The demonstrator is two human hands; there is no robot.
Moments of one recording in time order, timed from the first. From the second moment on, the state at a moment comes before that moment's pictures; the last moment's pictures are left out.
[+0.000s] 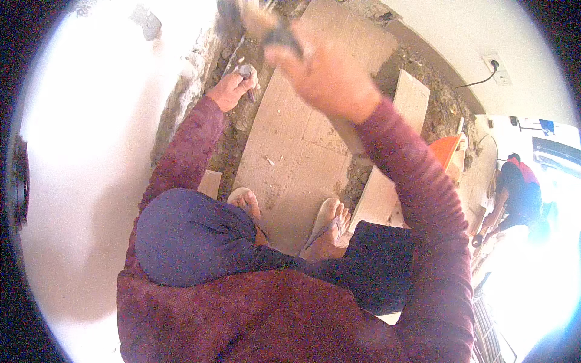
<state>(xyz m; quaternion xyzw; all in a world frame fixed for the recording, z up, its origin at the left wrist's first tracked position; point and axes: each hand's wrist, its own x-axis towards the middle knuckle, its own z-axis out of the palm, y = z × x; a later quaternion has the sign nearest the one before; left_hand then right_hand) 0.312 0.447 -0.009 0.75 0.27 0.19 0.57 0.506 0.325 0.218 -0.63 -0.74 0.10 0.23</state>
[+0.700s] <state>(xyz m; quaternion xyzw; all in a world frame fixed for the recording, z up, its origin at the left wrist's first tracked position) 0.322 0.451 -0.014 0.75 0.23 0.20 0.59 0.538 0.360 0.292 -0.32 -0.82 0.24 0.41</state>
